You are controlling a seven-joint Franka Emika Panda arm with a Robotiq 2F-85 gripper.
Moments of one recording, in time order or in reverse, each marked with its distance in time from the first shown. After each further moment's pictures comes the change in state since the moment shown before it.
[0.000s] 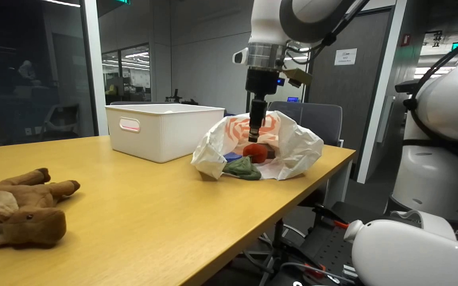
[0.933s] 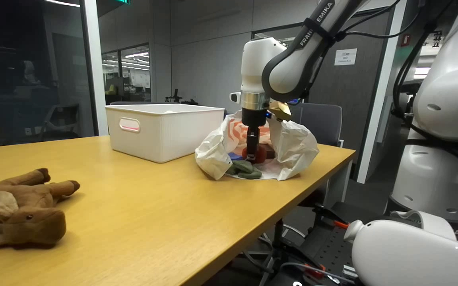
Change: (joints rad) arm -0.238 0.400 -0.038 0.091 -0.333 0.298 0.028
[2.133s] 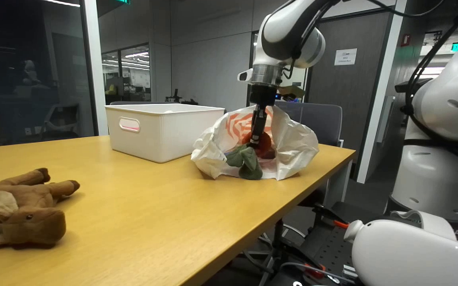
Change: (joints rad) arm 0.167 -0.220 -0.173 -0.005 0.507 -0.264 -0.523
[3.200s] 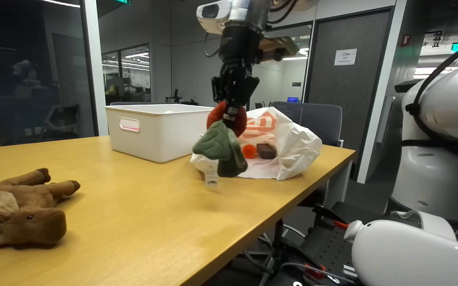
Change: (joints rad) arm 0.219 -0.153 0.282 0.097 0.165 -0.188 -0.207
